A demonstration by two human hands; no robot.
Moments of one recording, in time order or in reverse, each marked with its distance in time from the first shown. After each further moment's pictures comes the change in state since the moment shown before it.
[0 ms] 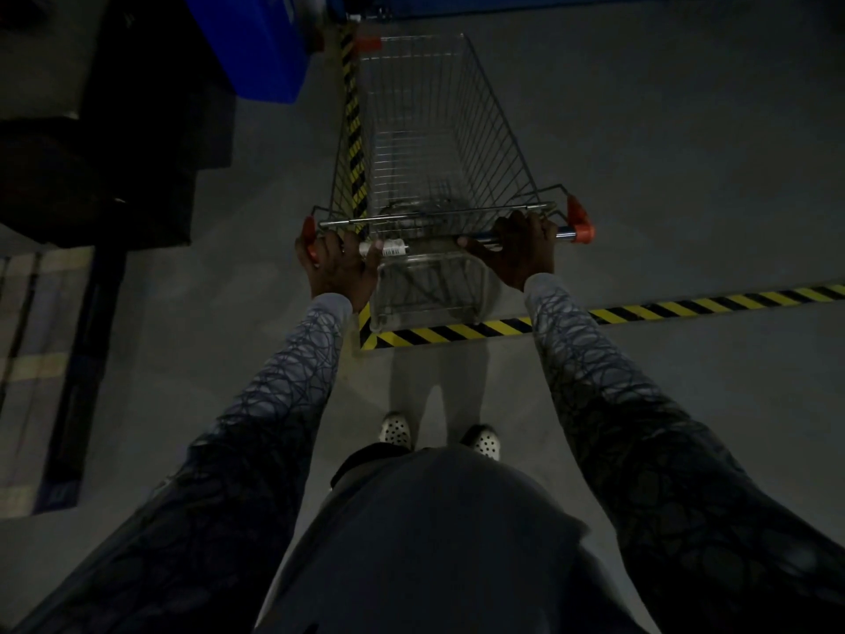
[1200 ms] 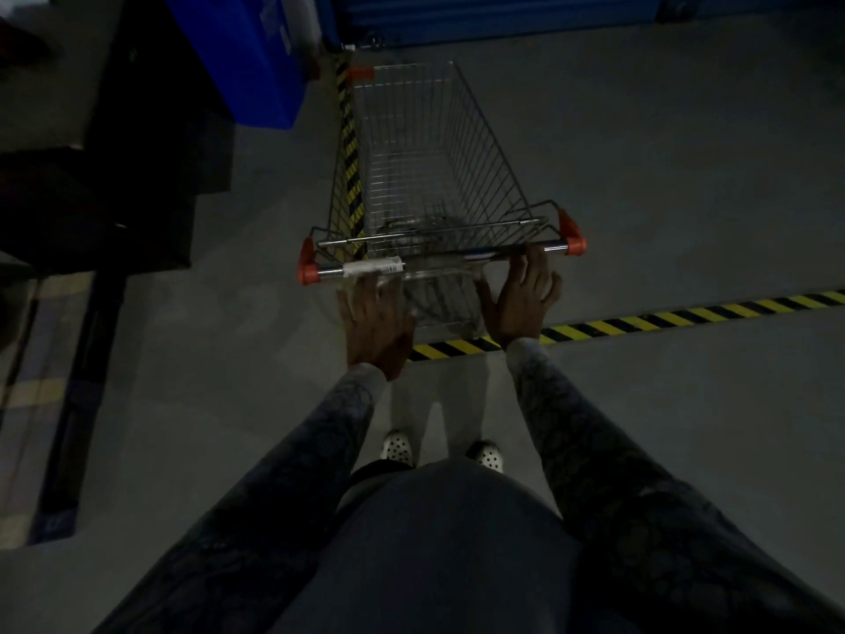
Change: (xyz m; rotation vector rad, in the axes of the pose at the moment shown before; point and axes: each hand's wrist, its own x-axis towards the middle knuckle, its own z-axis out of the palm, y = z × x) left_hand -0.064 0.047 -0.024 -0.207 -0.294 0.062; right_hand -0.059 -0.013 0.054 0.325 0.451 0.191
